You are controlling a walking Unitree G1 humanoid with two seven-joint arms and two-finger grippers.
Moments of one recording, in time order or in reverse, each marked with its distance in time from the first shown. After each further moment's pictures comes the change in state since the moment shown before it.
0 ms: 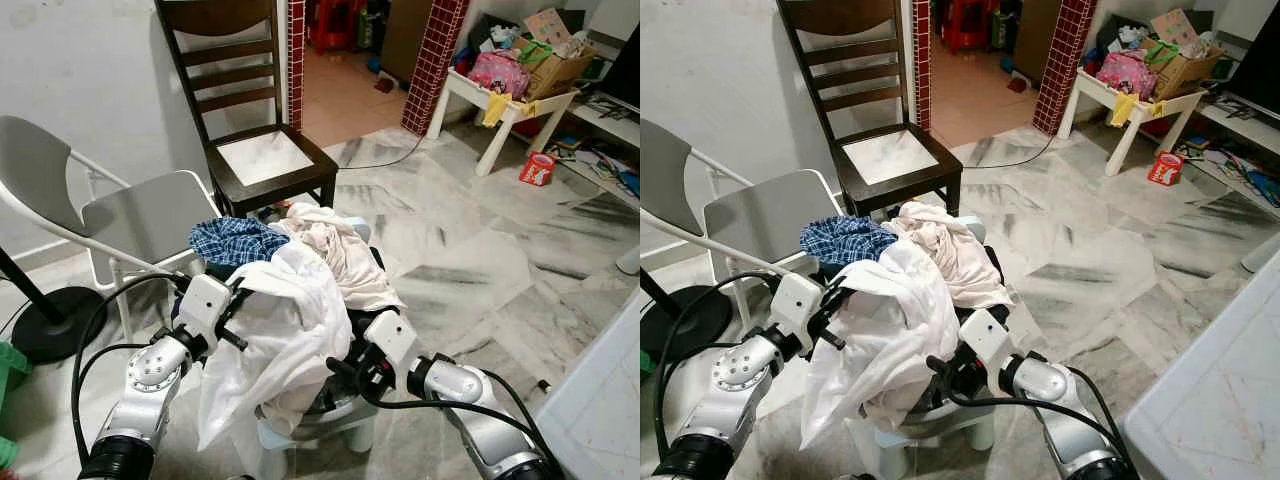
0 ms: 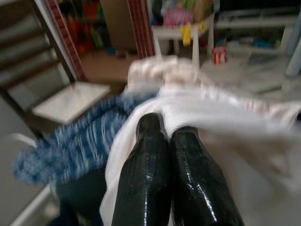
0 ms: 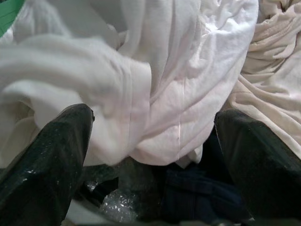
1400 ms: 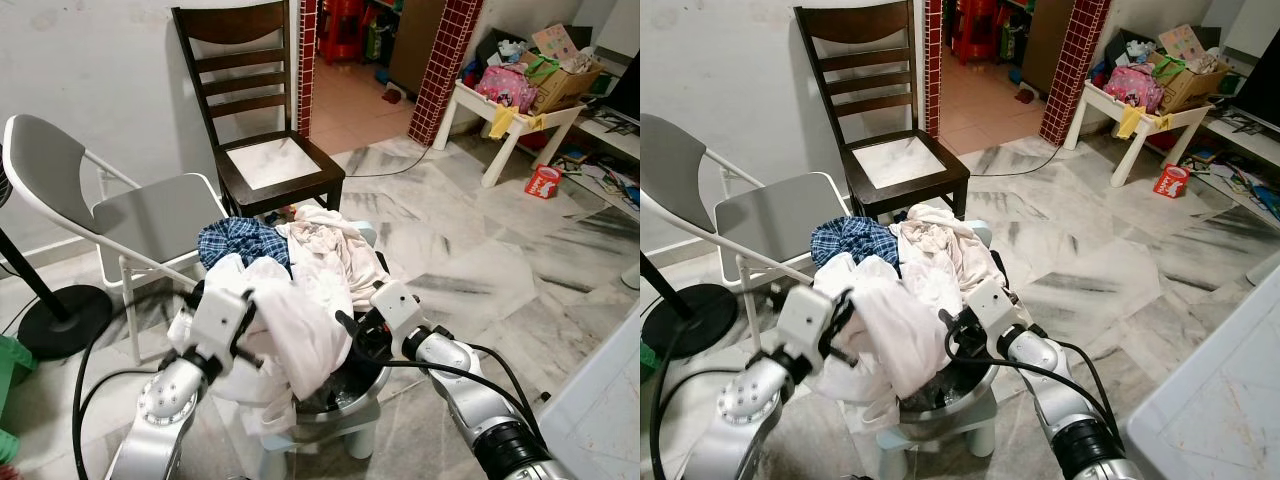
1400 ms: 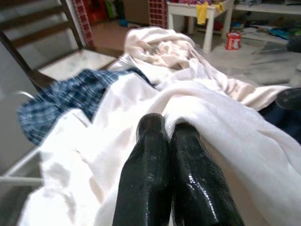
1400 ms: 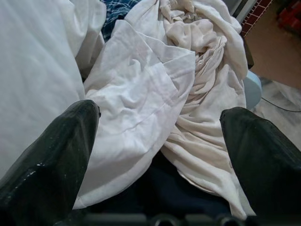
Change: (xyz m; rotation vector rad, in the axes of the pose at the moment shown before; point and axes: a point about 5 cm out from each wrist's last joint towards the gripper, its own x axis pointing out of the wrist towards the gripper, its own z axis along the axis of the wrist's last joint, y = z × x) left arm -0.029 -0.043 -0.003 -0.123 0.173 0.040; right arm 0.016 -0.032 0.010 -0.037 -0.067 -0.250
